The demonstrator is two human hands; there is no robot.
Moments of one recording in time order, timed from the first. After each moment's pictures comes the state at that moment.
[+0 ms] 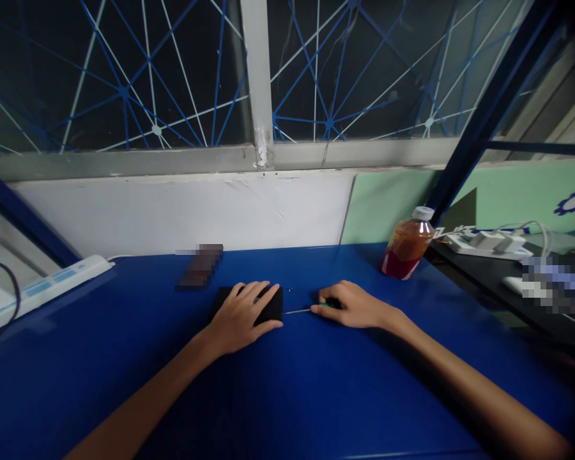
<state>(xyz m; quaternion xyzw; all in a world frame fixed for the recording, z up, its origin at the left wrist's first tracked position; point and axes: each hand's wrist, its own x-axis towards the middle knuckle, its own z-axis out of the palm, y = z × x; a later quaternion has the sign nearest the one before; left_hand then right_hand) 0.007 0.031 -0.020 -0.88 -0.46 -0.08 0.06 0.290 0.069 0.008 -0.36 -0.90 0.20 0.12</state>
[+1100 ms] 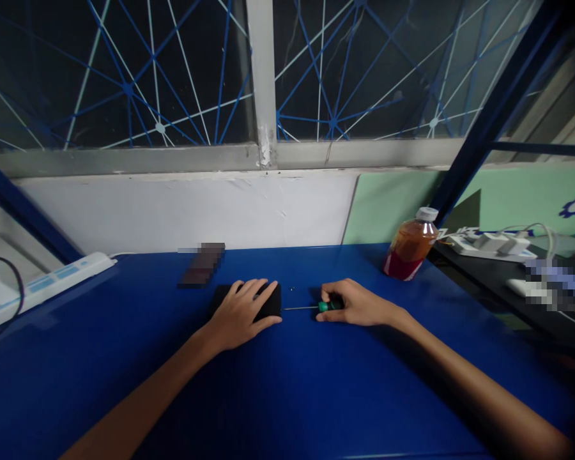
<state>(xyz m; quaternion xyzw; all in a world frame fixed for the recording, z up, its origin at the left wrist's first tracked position) 0.002 0.033 -0.023 -0.88 -0.47 -0.08 0.06 0.294 0.076 0.005 -0.36 -0.89 0.25 0.13</state>
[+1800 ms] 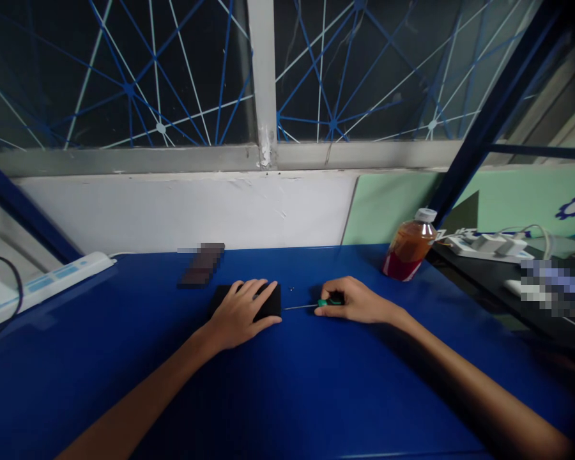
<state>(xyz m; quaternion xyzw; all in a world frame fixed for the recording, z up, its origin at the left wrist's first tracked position) 0.001 0.034 -0.023 -0.88 -0.47 -0.10 0.05 0.295 0.077 0.005 -0.37 -0.88 0.25 0.15</state>
